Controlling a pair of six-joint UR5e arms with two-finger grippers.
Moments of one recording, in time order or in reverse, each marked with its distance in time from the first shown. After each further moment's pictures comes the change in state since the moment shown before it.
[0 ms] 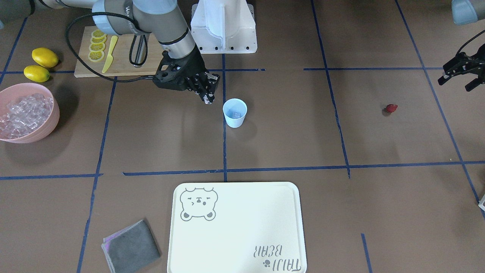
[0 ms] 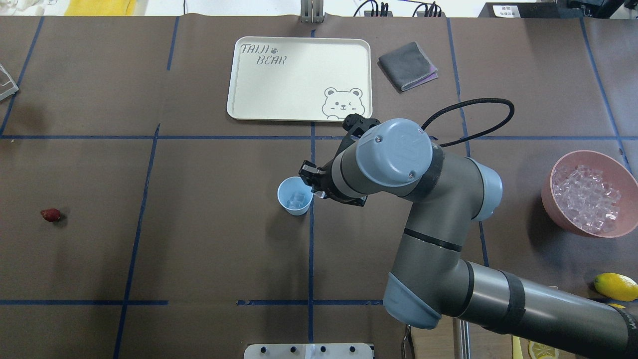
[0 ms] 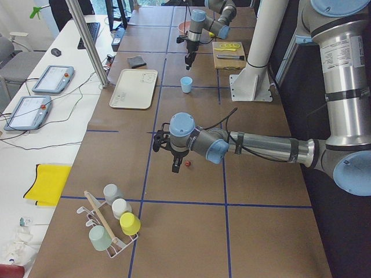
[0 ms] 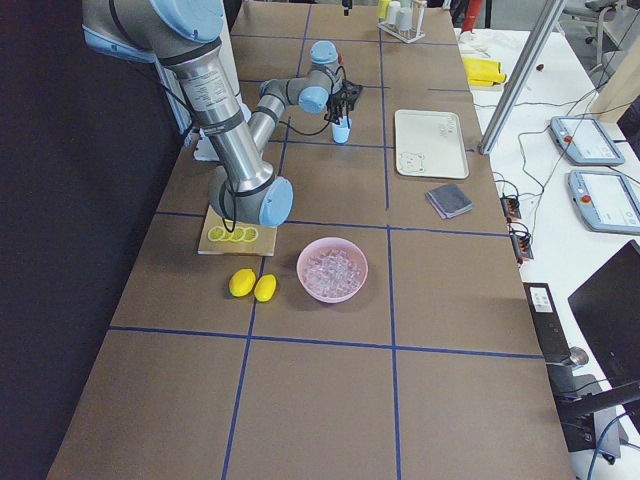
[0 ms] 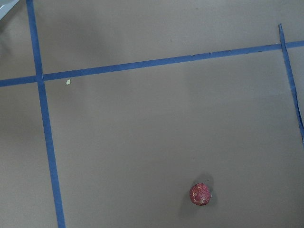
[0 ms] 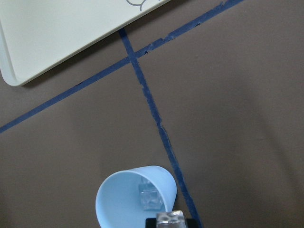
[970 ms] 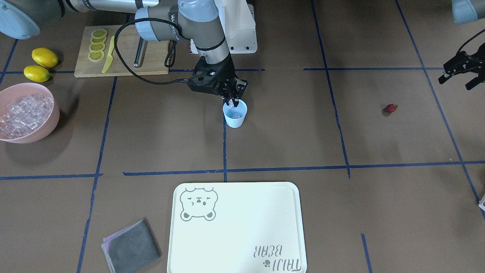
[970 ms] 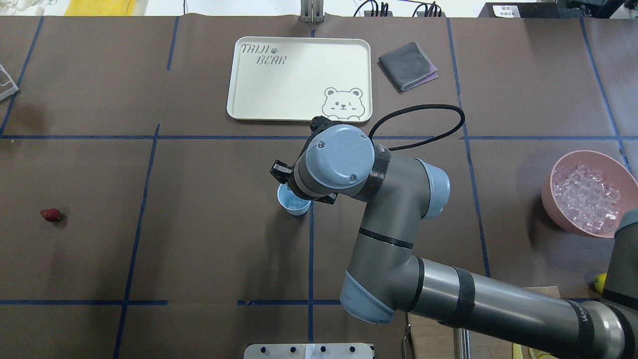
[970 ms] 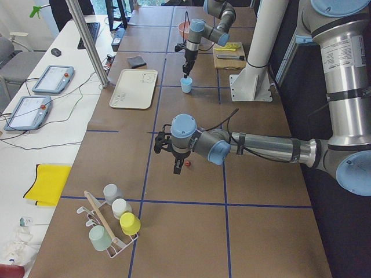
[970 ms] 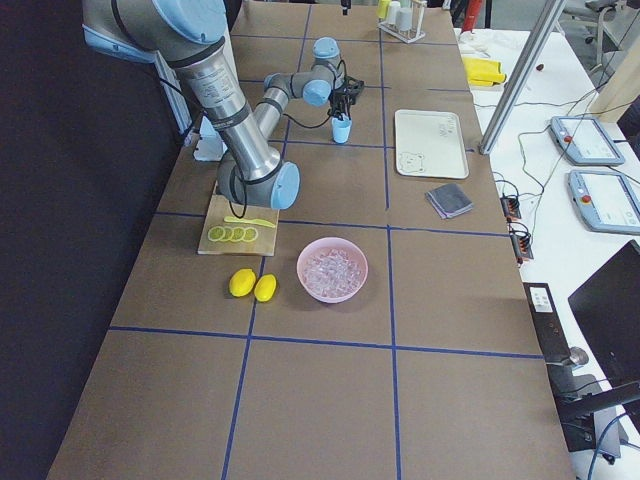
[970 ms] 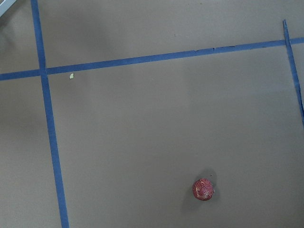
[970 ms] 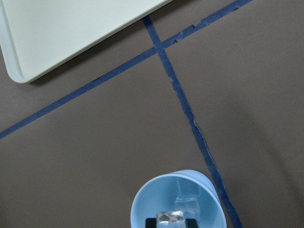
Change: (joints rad) left arm -0.001 0.013 -0.003 0.000 0.000 0.000; right arm -0.024 0.113 -0.147 0.000 -0.053 0.016
